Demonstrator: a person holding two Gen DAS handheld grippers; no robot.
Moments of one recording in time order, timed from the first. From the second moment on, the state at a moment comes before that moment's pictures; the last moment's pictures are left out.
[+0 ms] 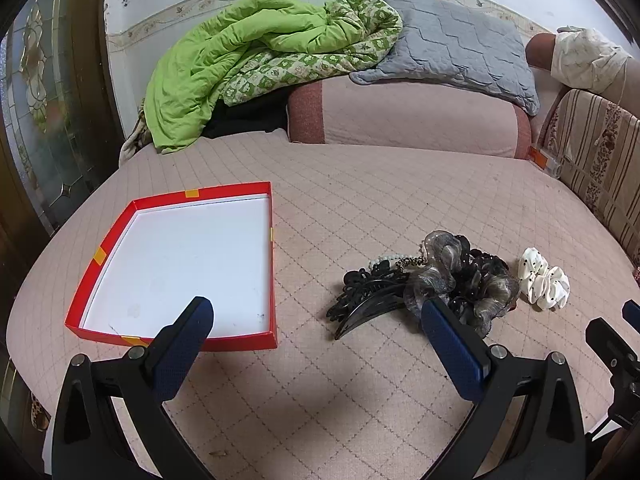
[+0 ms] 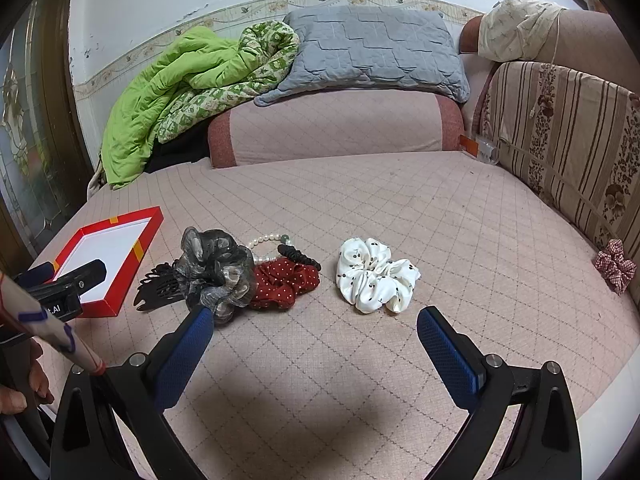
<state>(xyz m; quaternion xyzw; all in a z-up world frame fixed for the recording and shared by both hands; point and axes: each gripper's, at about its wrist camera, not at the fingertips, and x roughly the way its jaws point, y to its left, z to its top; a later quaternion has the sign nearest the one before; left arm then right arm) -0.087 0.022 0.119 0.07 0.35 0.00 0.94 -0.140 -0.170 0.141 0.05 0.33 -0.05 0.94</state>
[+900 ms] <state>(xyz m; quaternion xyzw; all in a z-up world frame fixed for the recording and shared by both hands) -0.070 0.009 0.098 0.08 0.37 -0.02 0.92 -0.135 -0.203 0.133 0.09 0.35 -0.07 0.93</state>
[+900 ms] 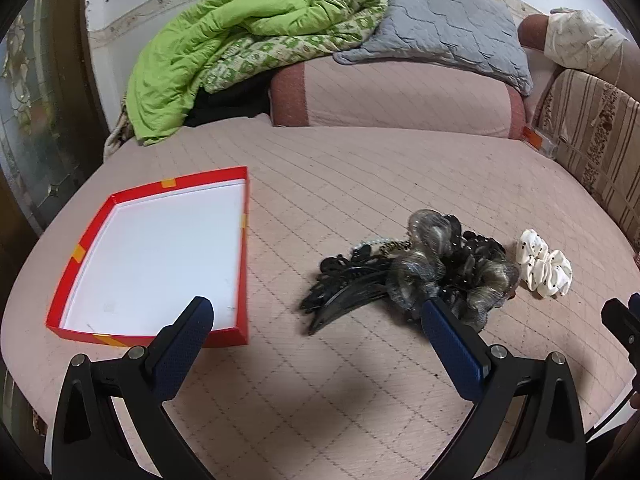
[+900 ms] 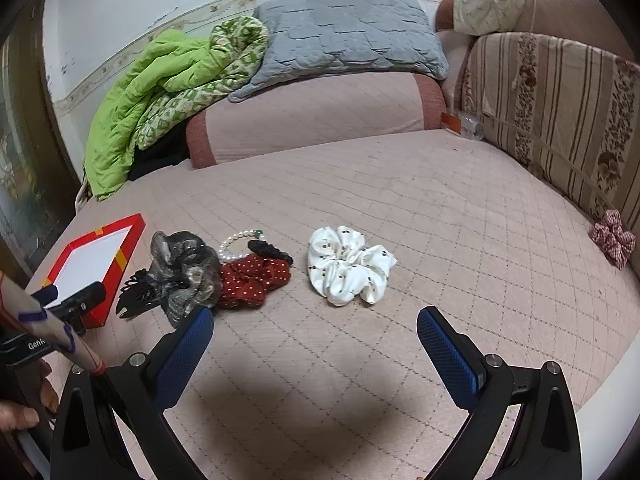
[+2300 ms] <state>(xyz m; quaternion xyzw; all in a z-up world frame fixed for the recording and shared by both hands) -0.008 -0.016 0.095 -0.01 0.36 -0.27 0.89 -0.088 -0.269 0.104 0.19 0.40 -0.10 0.89</state>
